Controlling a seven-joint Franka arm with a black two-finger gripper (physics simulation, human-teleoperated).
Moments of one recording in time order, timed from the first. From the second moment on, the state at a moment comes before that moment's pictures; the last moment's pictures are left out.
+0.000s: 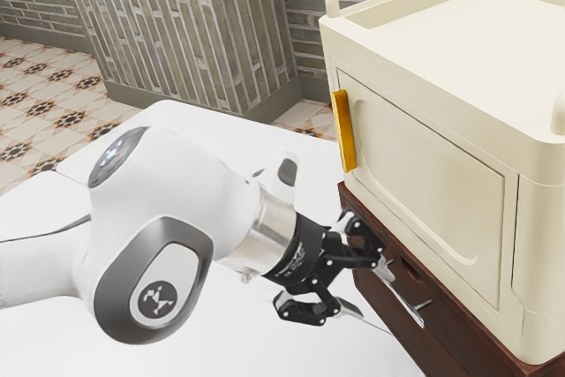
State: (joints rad) arm -0.31 -0.35 -0.07 -2.32 -0.36 2.59 -1.21
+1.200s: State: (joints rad) arm -0.30 -0.35 -0.03 -2.30 -0.36 2.43 -1.21
